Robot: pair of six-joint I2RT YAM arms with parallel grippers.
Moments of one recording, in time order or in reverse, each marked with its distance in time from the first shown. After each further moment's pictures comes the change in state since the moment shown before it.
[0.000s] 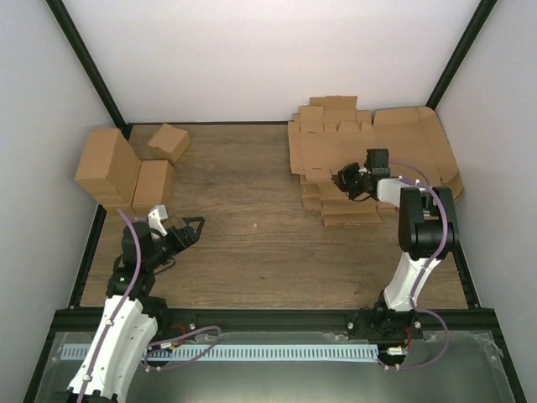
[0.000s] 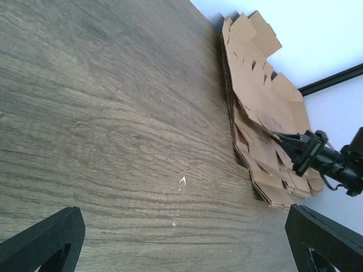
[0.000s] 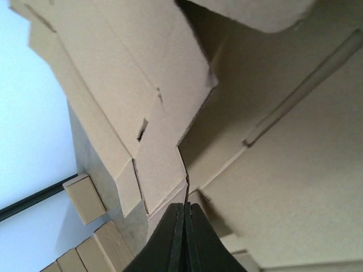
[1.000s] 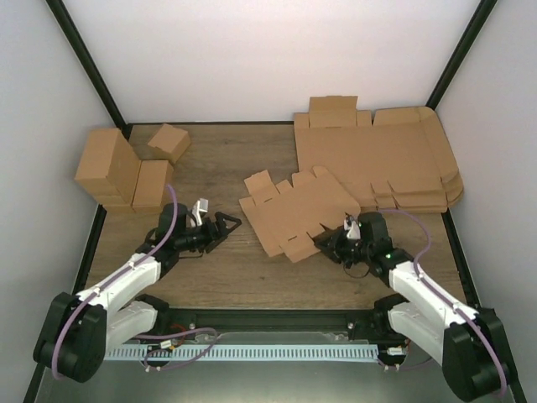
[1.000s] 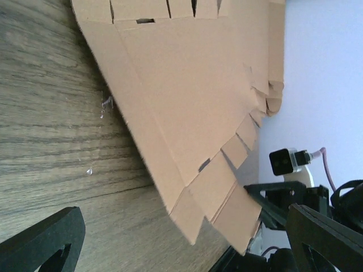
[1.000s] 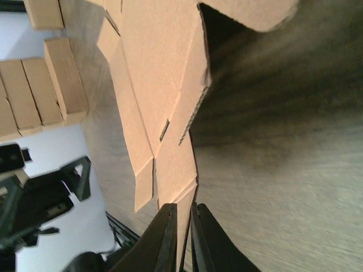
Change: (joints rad) left arm -0.239 0.546 0.063 0.376 0.204 -0.222; right arm 0.298 -0.940 -0.687 -0.180 -0.058 -0.133
